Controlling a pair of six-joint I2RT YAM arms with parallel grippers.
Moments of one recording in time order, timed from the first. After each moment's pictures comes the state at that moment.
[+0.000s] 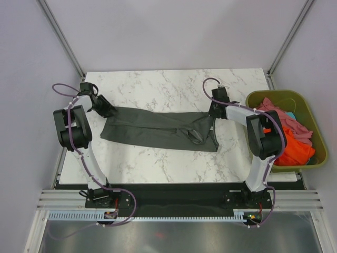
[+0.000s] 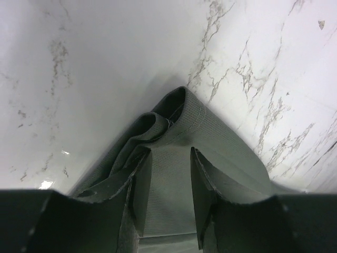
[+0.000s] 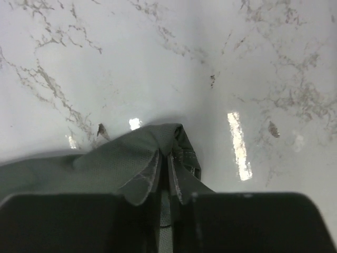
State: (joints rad) left arm 0.24 2.08 1.46 -0.48 0.32 -0.59; right arm 0.27 1.91 1.20 -0.18 0.19 0.49
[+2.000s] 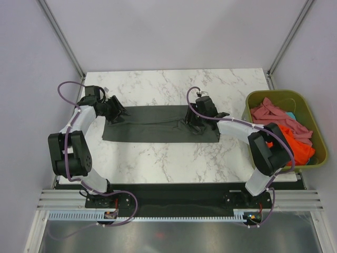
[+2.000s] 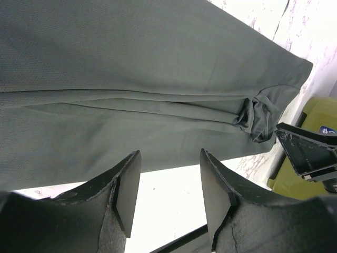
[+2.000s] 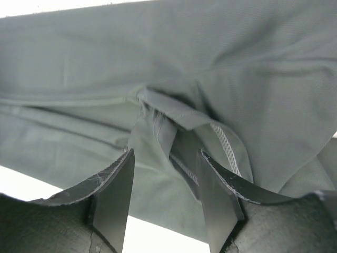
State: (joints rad) left arm 0.11 1.62 1.15 -0.54 0.50 -0.48; right arm 0.52 1.71 1.02 -0.03 0.03 0.57
